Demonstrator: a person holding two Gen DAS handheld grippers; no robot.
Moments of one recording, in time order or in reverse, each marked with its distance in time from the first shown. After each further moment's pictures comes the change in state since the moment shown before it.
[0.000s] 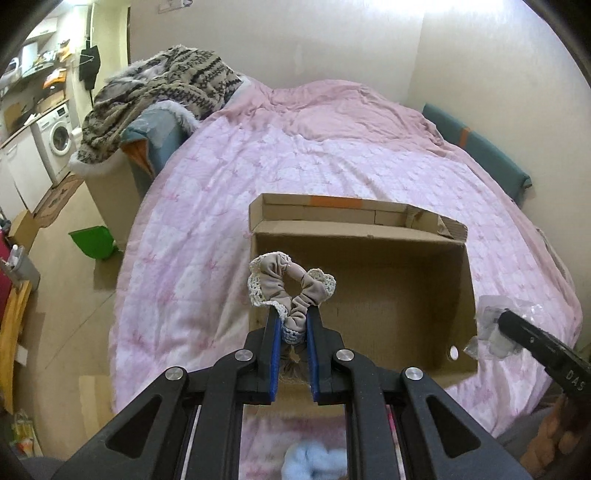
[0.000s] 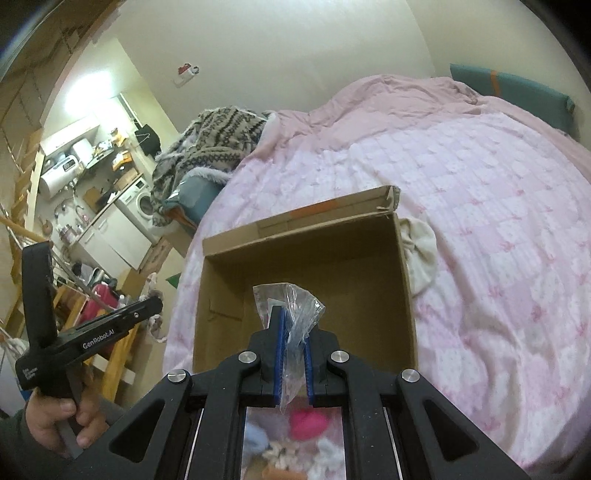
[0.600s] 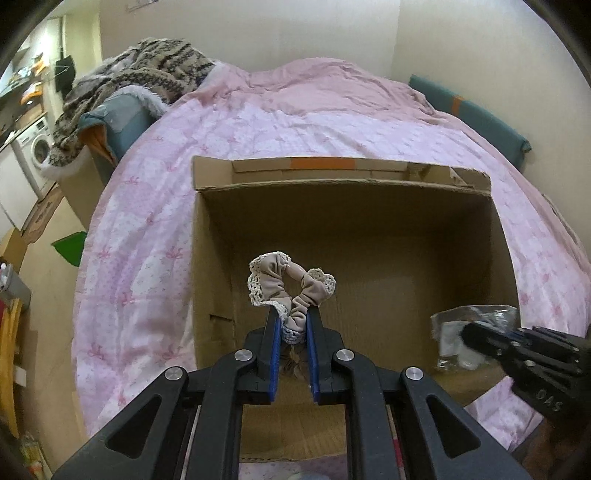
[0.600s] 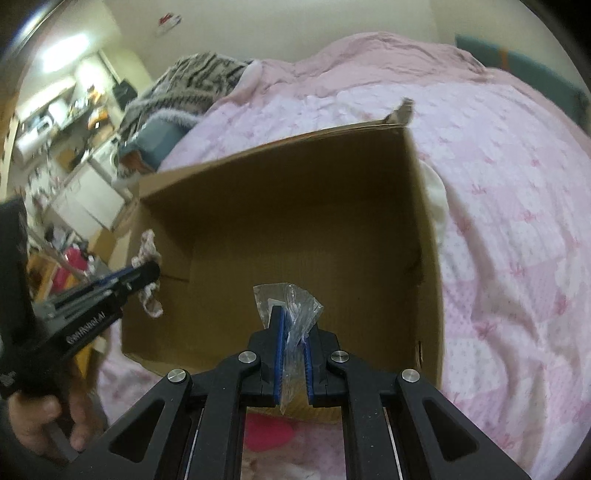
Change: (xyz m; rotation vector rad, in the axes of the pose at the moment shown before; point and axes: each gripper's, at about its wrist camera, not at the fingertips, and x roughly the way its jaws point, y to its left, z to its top) left arm 0.084 -0.022 -0.026 0.102 0.048 -0.015; right arm 0.092 -0.015 -0.028 -0.069 0.191 -0.099
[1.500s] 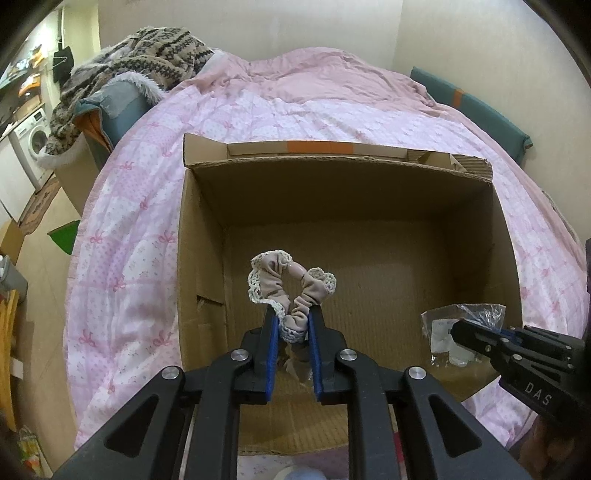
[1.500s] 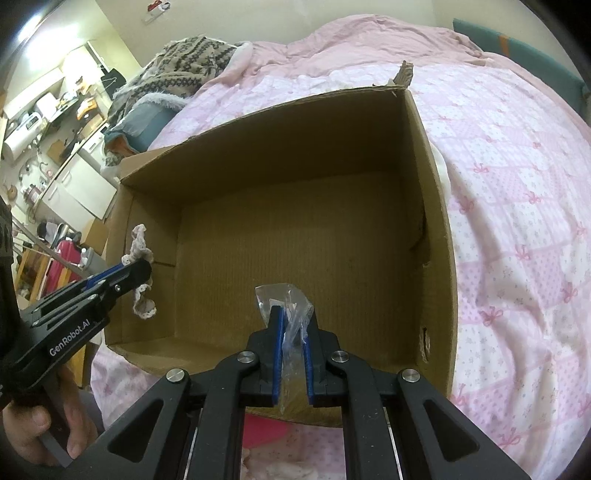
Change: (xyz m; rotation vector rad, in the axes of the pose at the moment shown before) left arm 0.006 0.000 -0.007 -0.020 0.040 -0.010; right arm 0.014 -0.009 -0.002 0.041 0.058 -0.018
